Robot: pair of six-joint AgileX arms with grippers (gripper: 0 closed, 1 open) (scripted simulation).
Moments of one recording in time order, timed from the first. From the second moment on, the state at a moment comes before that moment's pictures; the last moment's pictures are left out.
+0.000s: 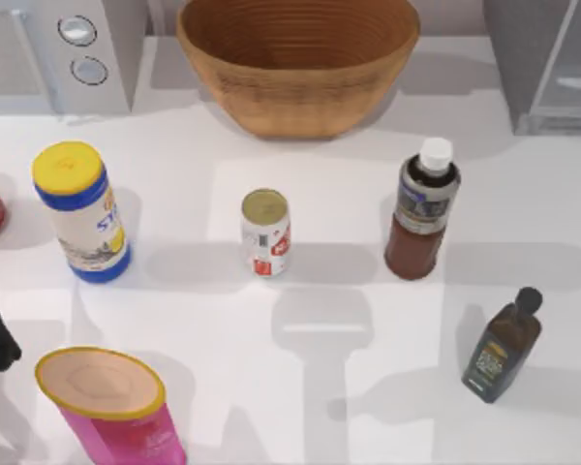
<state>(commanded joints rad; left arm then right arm) 0.00 0.00 0.00 0.00 0.00 0.00 -0.93 1.83 1.30 -0.29 -0.75 -0.63</state>
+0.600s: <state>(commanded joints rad) 0.00 0.00 0.00 0.00 0.00 0.00 -0.72 1.78 1.22 -0.20 -0.57 -0.47</state>
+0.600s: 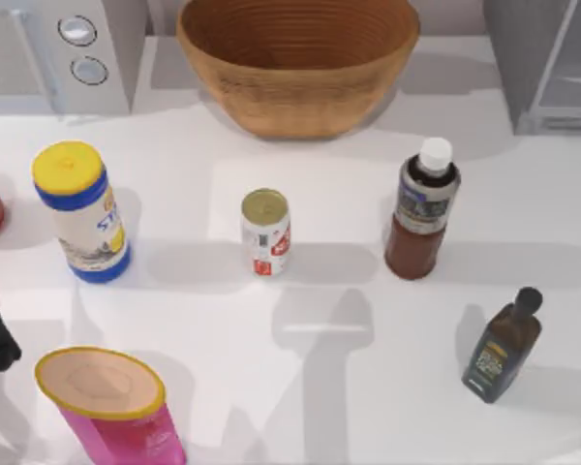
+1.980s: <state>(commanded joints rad) 0.00 0.00 0.00 0.00 0.00 0.00 -0.04 1.78 1.18 0.02 -0.02 -0.01</state>
